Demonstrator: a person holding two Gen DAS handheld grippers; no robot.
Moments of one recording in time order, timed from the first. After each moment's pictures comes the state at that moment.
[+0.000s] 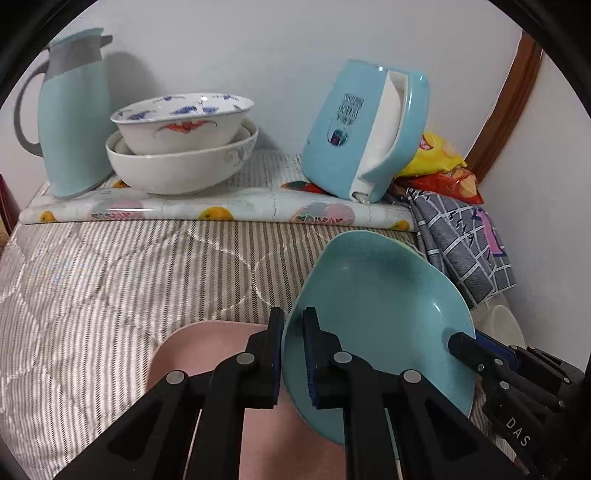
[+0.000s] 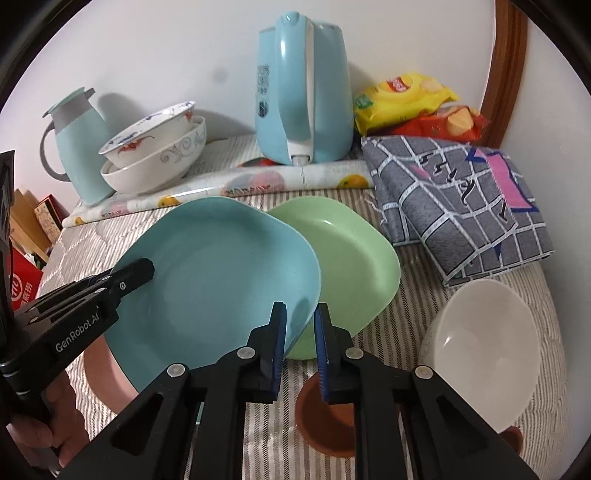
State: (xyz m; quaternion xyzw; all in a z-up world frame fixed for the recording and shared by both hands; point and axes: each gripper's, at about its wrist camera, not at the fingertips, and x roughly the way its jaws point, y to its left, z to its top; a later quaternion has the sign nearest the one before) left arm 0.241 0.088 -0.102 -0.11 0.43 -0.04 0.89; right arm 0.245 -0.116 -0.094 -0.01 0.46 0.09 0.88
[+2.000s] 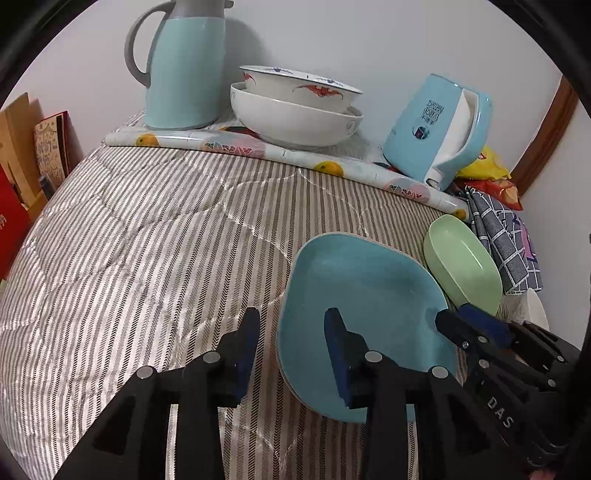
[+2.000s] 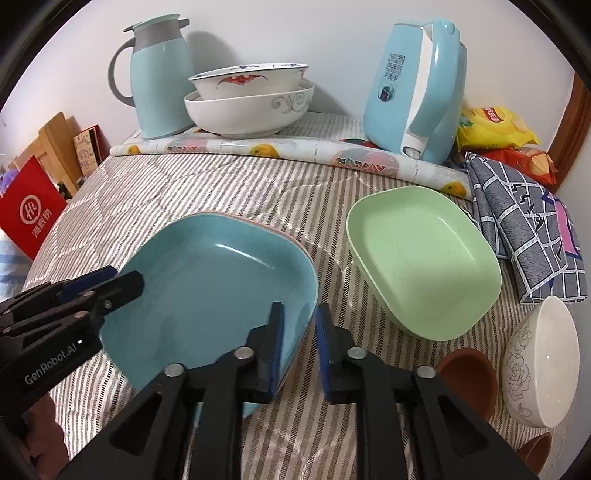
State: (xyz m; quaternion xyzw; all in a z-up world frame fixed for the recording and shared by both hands) left arm 0.168 0.160 -0.129 -0.15 0.45 0.05 0.88; right arm 0.210 -0.029 -0.120 -0.10 0.45 0.18 0.87
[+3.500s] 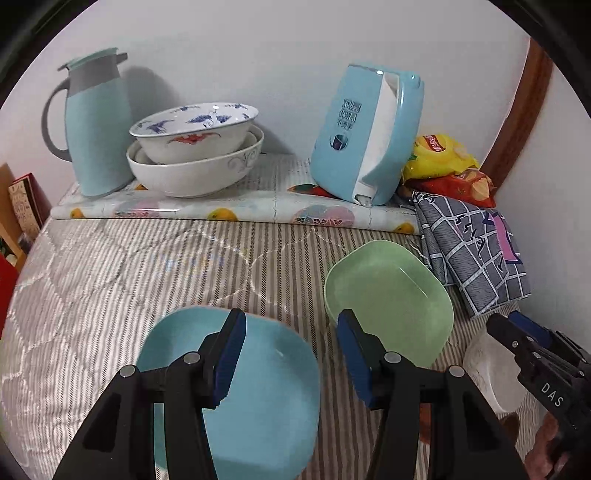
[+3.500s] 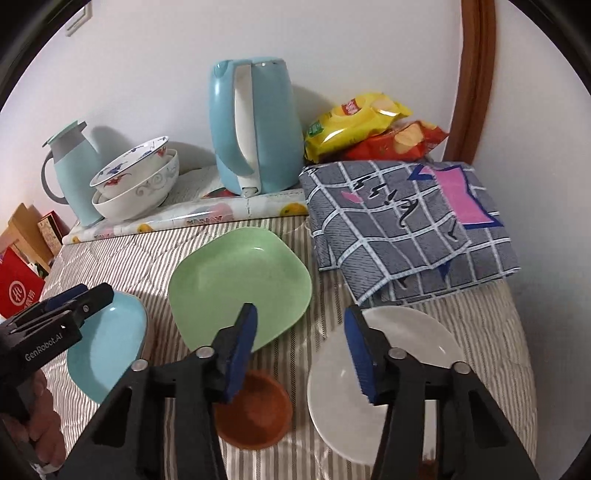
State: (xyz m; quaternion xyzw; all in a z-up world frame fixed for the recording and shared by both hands) left arm 0.241 0.049 -0.085 -0.09 0.45 0.03 0.89; right arm 0.265 -0.194 -0.076 0.01 0.44 0.10 0.89
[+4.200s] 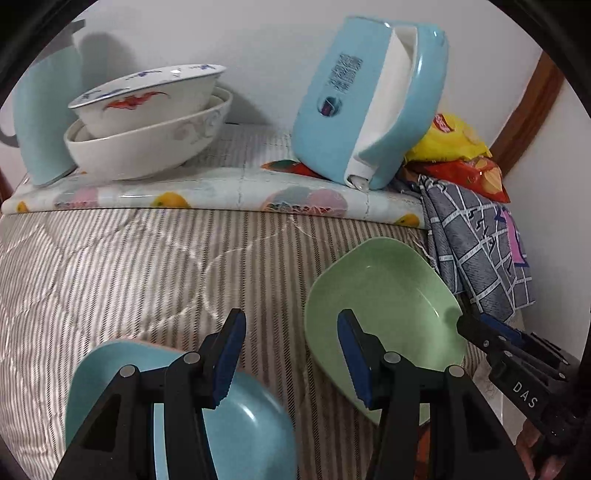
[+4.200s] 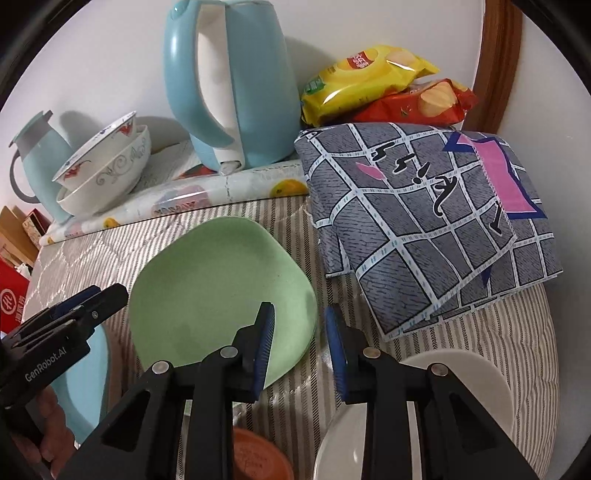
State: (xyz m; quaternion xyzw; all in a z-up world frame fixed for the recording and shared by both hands) left arm 0.298 0.035 -0.123 -0.11 0.48 -0.01 0.87; right arm 0.325 -0.179 -0.120 0.01 0.50 0.09 0.86
